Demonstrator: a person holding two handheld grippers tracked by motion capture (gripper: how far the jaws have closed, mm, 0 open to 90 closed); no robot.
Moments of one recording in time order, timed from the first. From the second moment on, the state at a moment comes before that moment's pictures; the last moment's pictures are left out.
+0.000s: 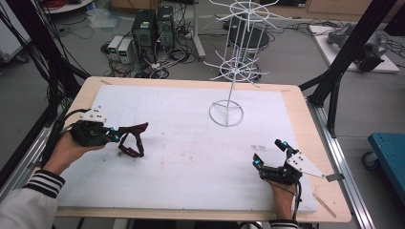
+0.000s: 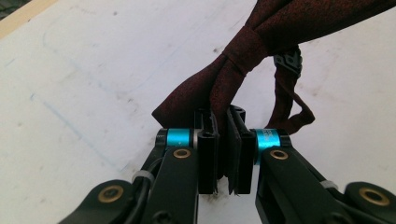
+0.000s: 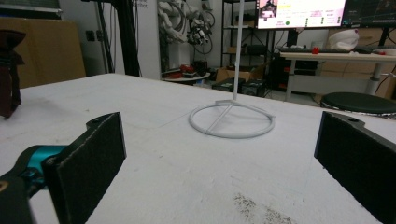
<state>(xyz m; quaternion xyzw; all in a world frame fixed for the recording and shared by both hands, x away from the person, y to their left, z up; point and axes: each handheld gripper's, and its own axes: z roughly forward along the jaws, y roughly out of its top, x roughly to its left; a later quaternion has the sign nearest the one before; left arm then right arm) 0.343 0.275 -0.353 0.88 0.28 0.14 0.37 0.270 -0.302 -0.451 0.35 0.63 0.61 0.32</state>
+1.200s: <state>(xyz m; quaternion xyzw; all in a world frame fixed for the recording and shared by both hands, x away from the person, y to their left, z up) 0.344 0.197 -0.352 0.86 0.21 0.09 0.46 0.290 -0.240 -0.362 0.23 0.72 0.62 0.19</state>
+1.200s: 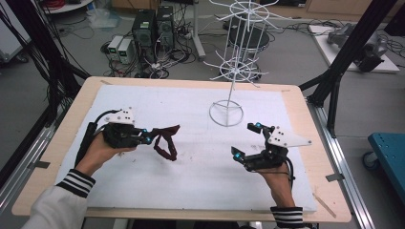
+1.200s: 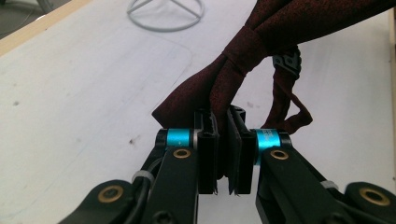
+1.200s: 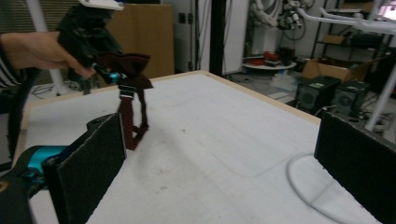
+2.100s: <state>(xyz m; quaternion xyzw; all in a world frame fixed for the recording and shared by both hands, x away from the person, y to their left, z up) 0.347 0.137 -0.347 0.87 0.16 0.07 0.46 0.305 -0.166 -0.339 0.17 0.78 0.59 0.12</state>
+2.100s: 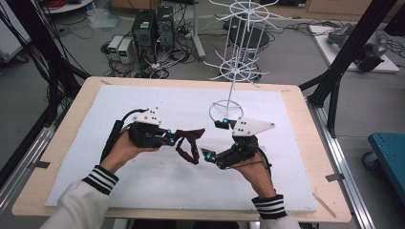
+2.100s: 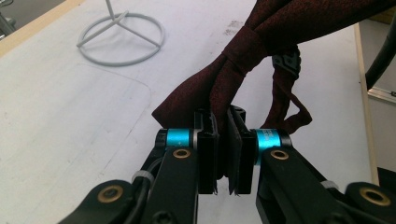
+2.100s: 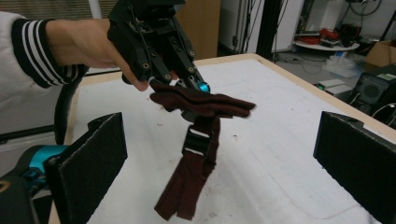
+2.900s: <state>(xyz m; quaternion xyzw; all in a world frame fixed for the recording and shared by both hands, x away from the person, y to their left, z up) 0.349 0.127 -0.348 0.88 0.17 0.08 0.45 0.315 -0.143 -0.340 0.18 0.80 0.57 0.10</state>
